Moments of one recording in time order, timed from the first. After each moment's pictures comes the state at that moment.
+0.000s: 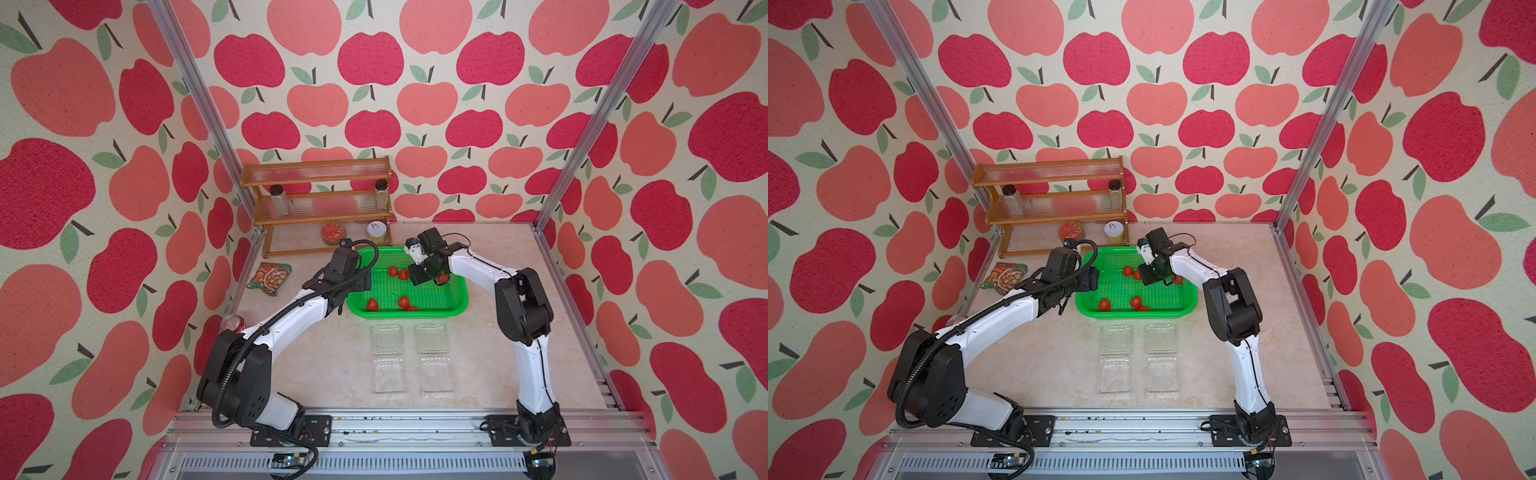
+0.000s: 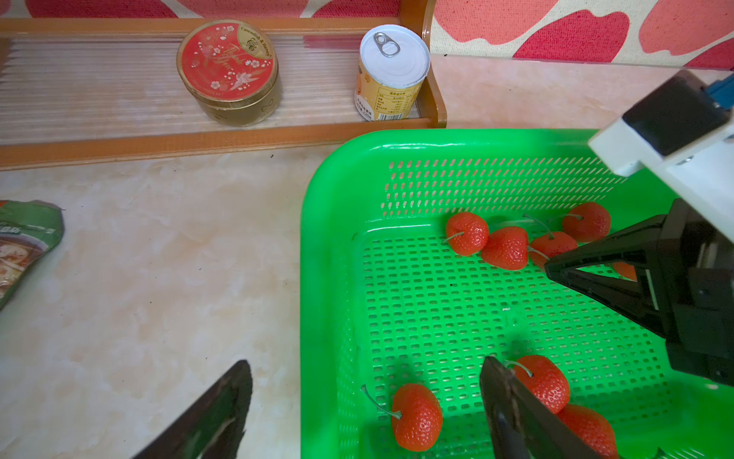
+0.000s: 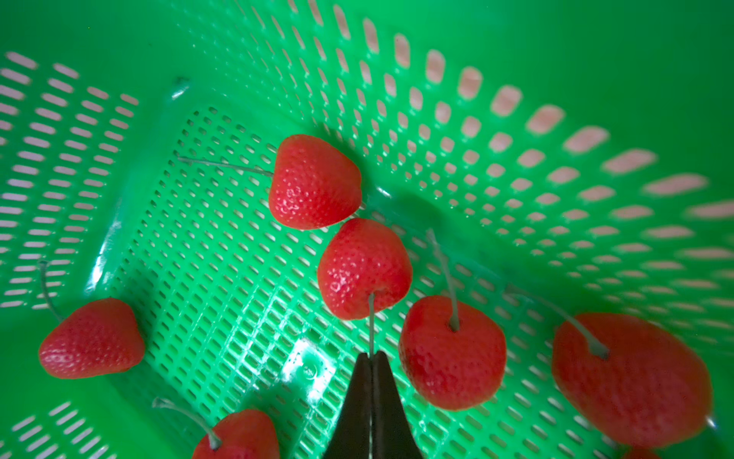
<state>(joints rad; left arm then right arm) -0.46 1.47 1.01 -0.27 -0.19 -0.32 0.58 2.17 1.70 -0.60 -0.21 0.03</state>
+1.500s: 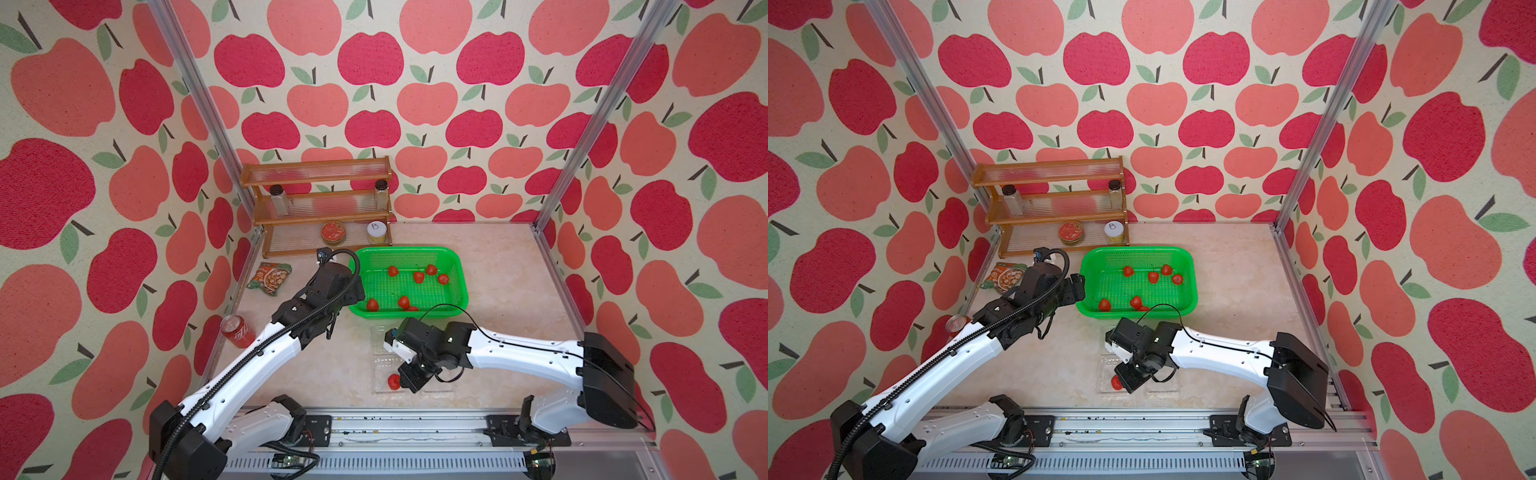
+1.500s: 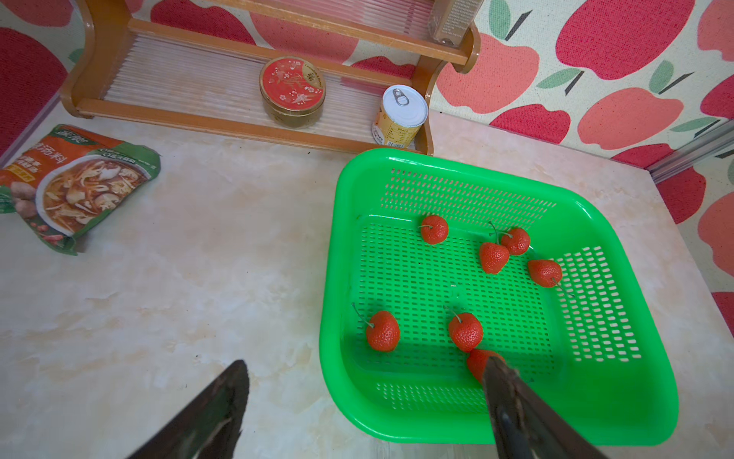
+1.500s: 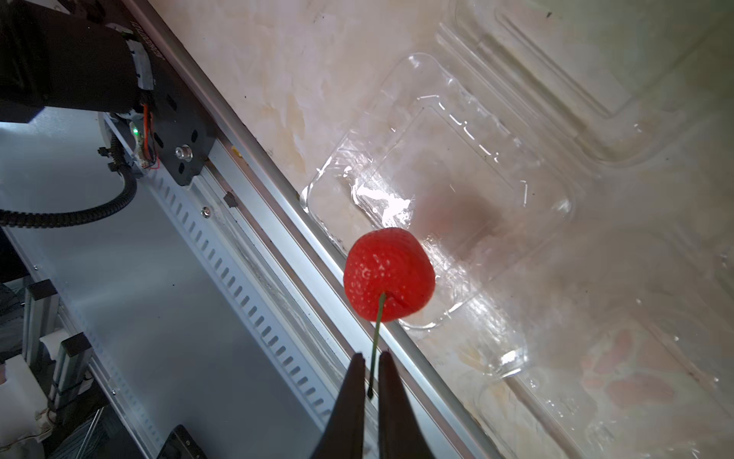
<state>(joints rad) -0.59 1.08 0.98 -0.57 -0.37 -0.59 1.24 1.52 1.02 -0.72 -0.31 0.46</state>
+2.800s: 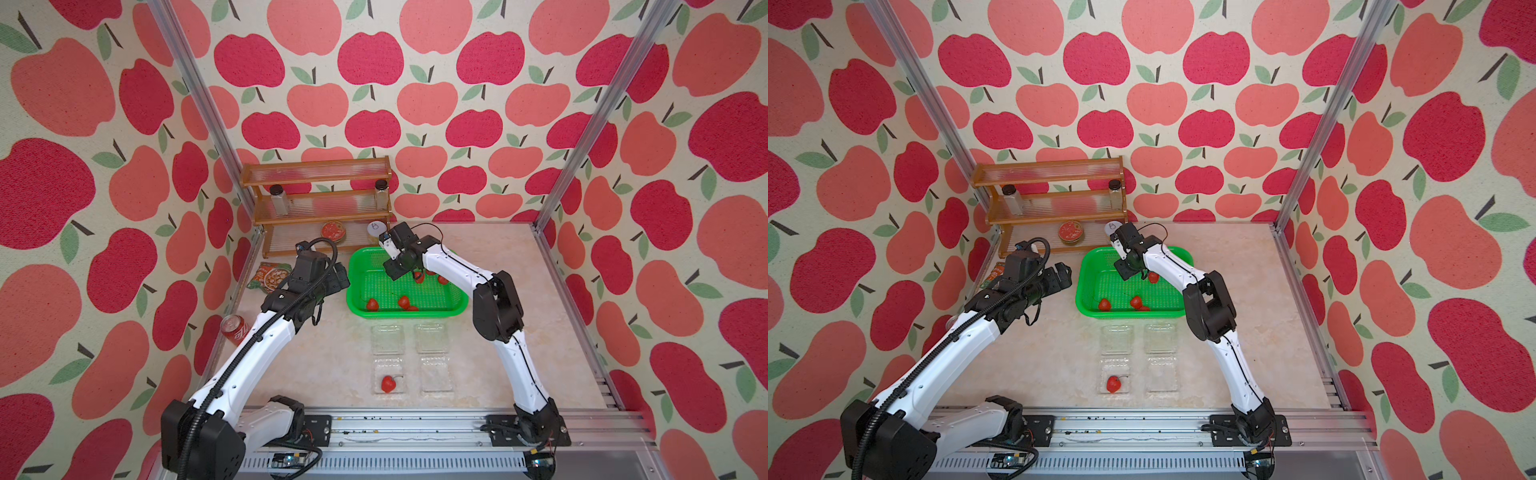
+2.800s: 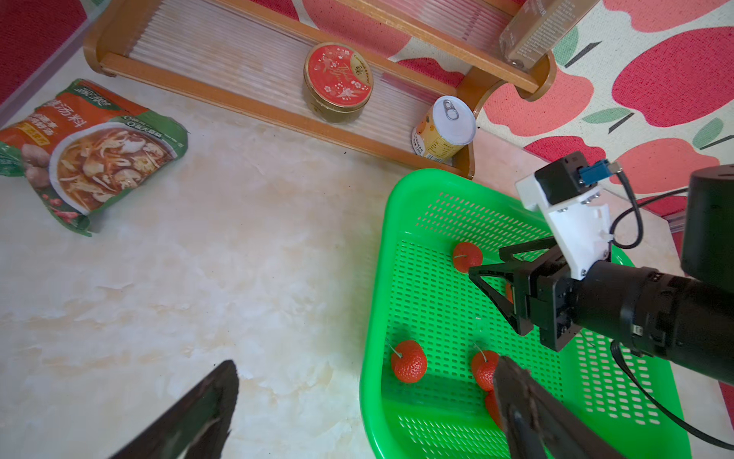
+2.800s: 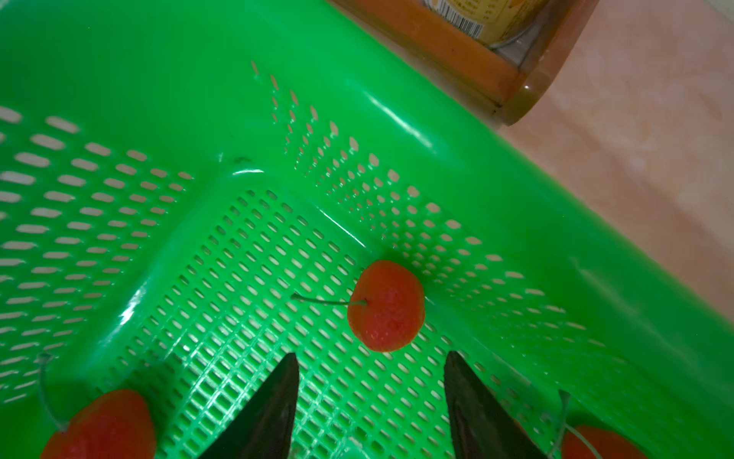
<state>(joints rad) -0.33 1.15 0.98 -0.53 -0.16 -0.59 0.73 2.35 2.08 -0.76 0.02 -0.09</state>
